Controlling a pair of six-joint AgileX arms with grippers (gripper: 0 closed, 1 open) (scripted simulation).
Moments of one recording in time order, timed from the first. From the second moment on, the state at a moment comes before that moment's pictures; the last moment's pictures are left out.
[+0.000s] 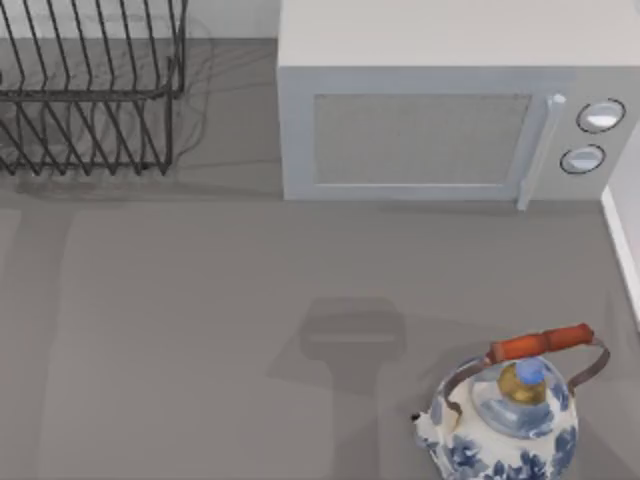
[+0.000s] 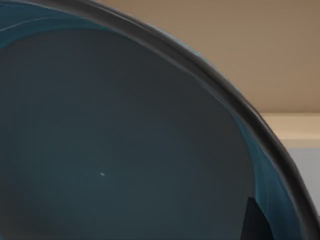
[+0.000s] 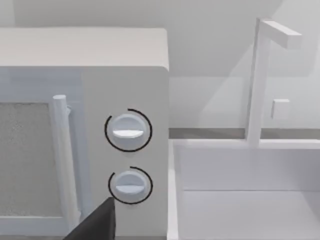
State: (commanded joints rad) left arm 0.18 0.89 1.11 -0.23 0.21 0.01; right arm 0.00 0.00 0.00 0.00 0.00 0.00
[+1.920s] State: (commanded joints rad) left arm 0.07 1.76 0.92 0.83 0.11 0.02; right arm 0.00 0.00 0.00 0.00 0.00 0.00
